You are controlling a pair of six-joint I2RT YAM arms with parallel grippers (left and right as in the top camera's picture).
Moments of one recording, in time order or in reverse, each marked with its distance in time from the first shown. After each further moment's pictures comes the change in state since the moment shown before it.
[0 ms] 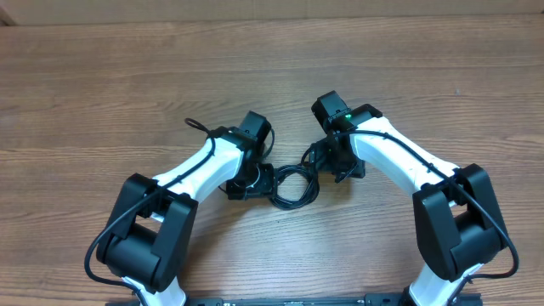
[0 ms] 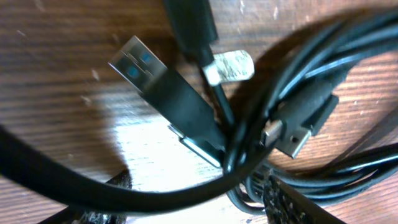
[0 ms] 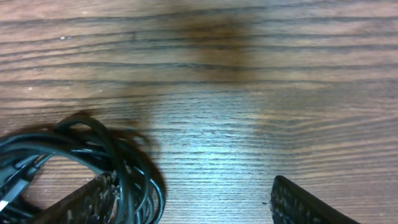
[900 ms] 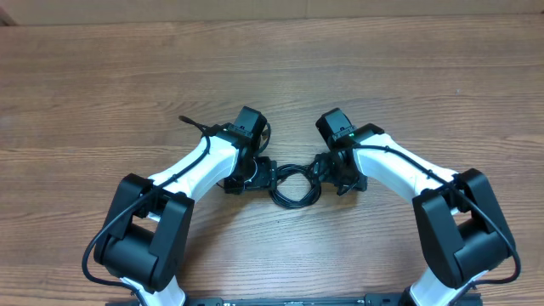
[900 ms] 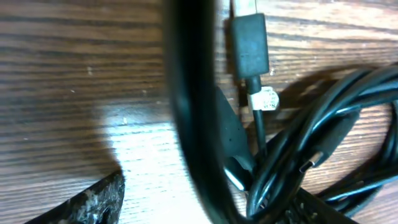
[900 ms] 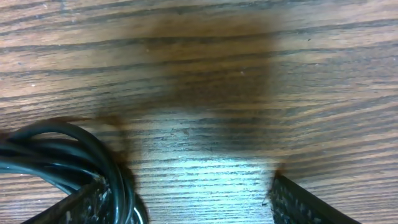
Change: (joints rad) left arm 0.029 -0.005 0.000 0.063 -0.035 -0.006; right arm 0.002 -0.039 -0.184 0.166 0.024 0.077
